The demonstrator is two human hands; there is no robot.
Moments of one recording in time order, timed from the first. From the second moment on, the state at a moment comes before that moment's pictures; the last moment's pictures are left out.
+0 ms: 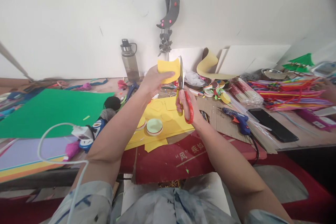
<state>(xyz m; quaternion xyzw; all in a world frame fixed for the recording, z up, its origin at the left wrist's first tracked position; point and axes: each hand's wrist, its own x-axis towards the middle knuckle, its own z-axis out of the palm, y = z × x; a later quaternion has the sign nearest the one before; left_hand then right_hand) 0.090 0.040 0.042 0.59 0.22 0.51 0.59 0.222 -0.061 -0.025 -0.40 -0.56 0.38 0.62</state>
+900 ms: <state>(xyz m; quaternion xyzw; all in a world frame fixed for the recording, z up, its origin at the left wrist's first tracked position) 0.086 0.038 0.048 0.60 0.25 0.50 0.58 0.219 -0.064 -0.022 -0.43 -0.55 0.39 0.61</state>
